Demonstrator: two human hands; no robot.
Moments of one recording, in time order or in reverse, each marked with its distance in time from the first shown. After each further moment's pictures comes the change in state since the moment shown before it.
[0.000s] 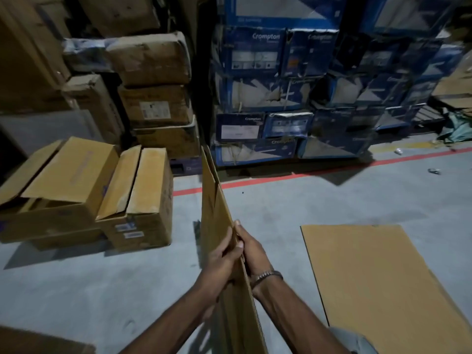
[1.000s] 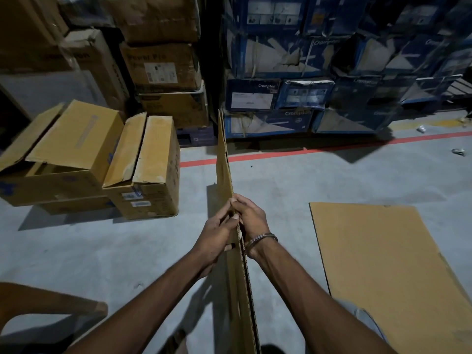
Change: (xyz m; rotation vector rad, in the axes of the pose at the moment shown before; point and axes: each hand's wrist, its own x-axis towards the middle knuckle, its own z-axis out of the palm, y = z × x) left_hand 0.034 -0.015 -0.030 -0.010 -0.008 0.009; right_hand 0.045 0.015 0.009 -0.069 0.090 -0.120
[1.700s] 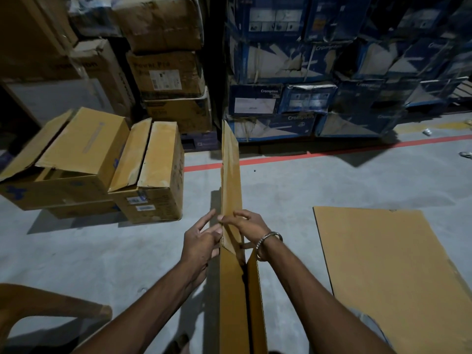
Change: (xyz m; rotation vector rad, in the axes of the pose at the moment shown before) left_hand -0.006 -0.014 -0.022 -0.172 0.259 0.012; right_hand -0.008 -0.012 -0.010 -0.555 -0.126 0.103
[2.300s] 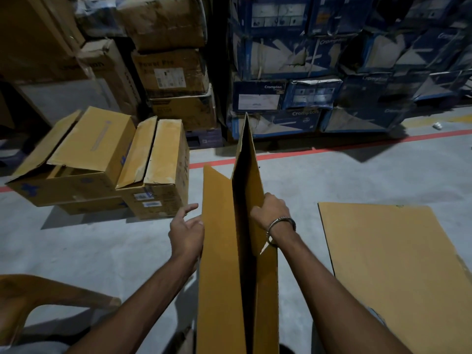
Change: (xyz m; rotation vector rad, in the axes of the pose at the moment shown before) left_hand 0.006 0.003 -0.024 0.199 0.308 0.175; right_hand 0.010 -0.016 -0.035 -0.778 0.394 -0.154
